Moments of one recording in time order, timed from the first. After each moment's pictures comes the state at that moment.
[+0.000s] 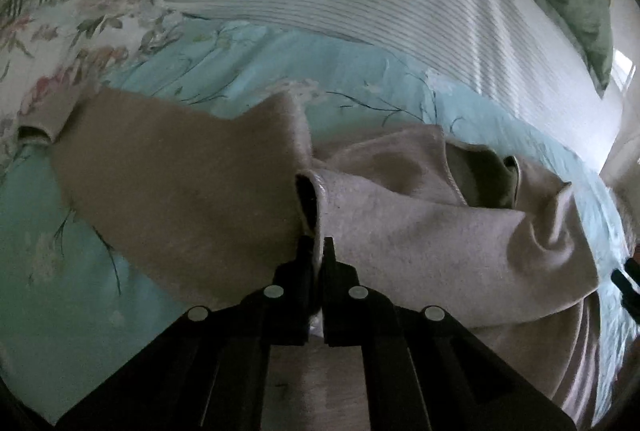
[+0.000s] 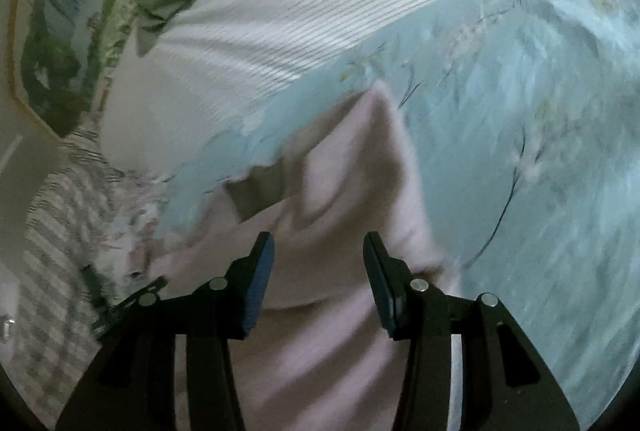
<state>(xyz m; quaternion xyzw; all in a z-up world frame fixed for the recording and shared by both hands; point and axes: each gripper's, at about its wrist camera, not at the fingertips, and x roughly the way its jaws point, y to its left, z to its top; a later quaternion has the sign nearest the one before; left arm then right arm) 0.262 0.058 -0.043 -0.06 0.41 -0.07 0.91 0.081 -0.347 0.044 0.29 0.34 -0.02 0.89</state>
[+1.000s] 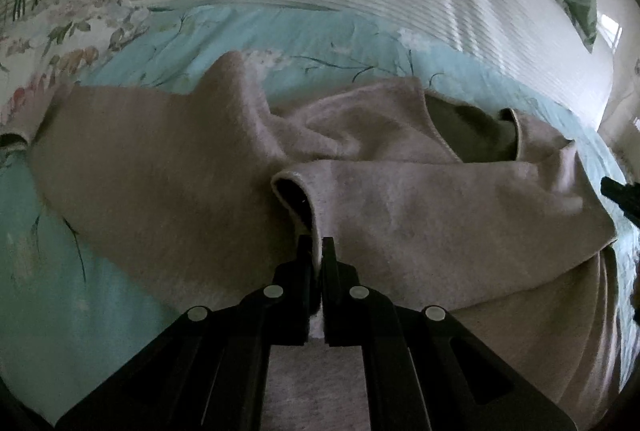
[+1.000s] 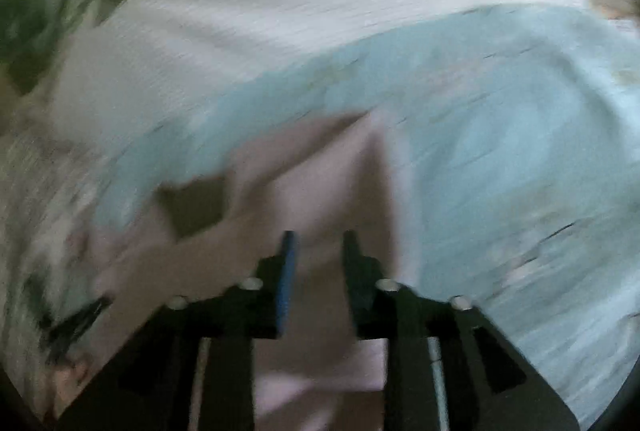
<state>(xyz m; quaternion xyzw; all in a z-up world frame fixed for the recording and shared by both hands) 0.252 0.025 -0.067 -0.01 0.43 -0.10 0.90 0.126 -0.341 0.028 0.20 0.40 -0.02 0.89</state>
